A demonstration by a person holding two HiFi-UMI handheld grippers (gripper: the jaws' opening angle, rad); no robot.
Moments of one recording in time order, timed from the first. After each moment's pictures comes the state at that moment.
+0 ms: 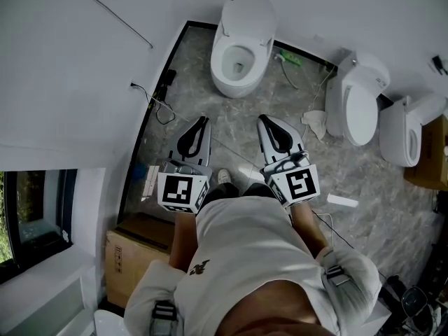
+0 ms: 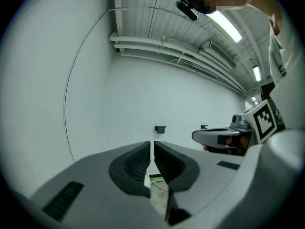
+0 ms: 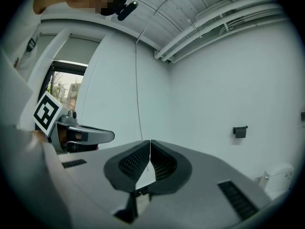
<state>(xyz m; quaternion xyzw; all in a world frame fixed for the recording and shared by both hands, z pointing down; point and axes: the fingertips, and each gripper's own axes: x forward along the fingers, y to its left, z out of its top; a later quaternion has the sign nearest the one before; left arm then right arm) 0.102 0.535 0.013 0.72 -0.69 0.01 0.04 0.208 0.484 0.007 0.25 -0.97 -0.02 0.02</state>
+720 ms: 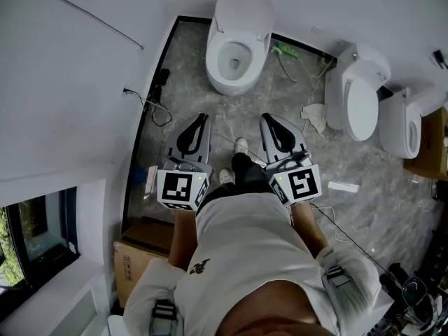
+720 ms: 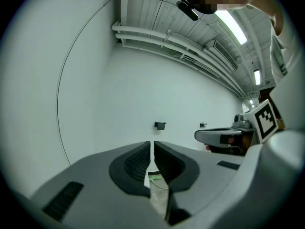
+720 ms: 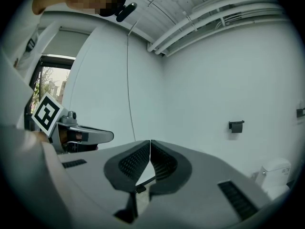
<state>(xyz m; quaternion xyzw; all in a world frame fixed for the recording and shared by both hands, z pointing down) 0.052 0.461 0.040 0.74 -0.67 0.01 0.07 0.169 0.416 0.031 0.29 -0.96 0.00 0.04</state>
